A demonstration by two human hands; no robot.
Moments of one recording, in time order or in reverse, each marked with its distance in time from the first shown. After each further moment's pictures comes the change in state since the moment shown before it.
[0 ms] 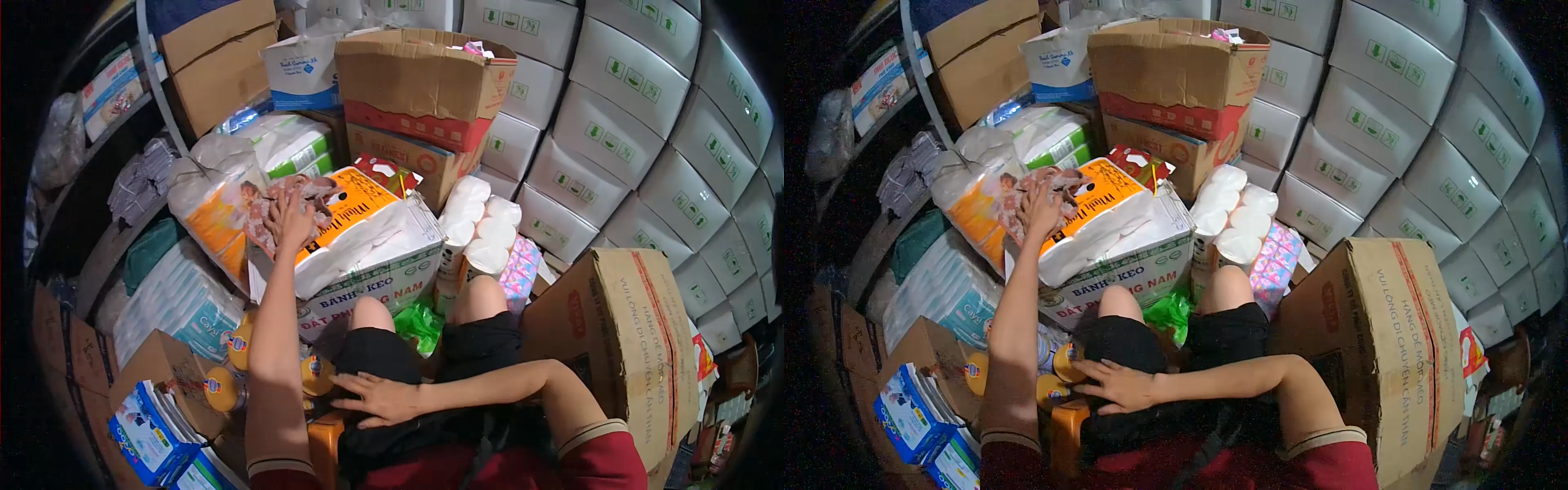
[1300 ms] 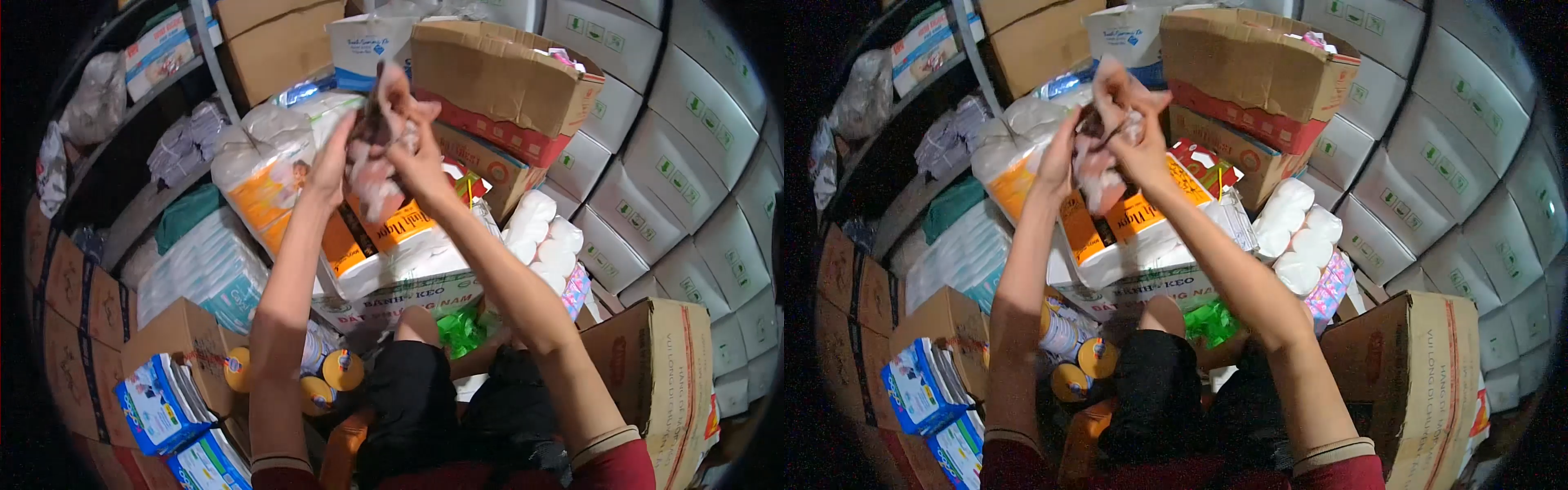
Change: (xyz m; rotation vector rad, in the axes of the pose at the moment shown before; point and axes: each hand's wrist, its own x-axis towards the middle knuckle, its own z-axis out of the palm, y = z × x) left_hand 0.041 0.050 -0.121 -1.647 -0.533 0.079; right_hand 0.175 0.176 -0.246 0.819 1.051 0.227
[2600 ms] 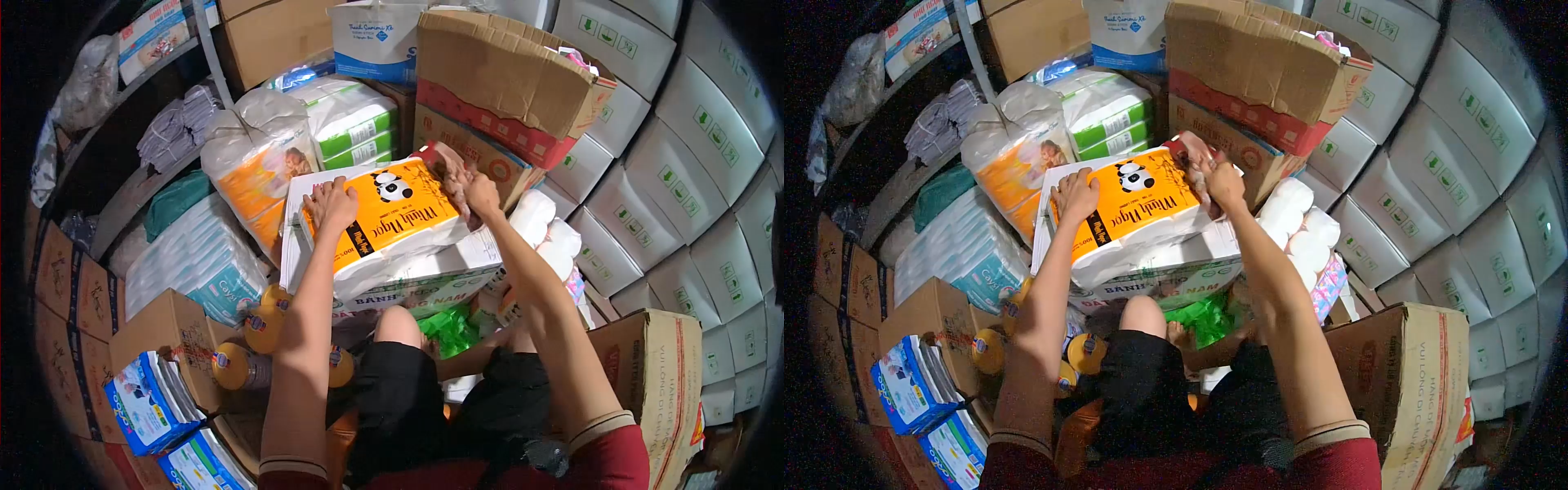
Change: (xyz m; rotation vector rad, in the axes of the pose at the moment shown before) left_hand -0.005 -0.128 -0.081 1.623 0.568 -0.246; right_hand 0.003 0.117 -0.175 -1.259 0.215 0.320
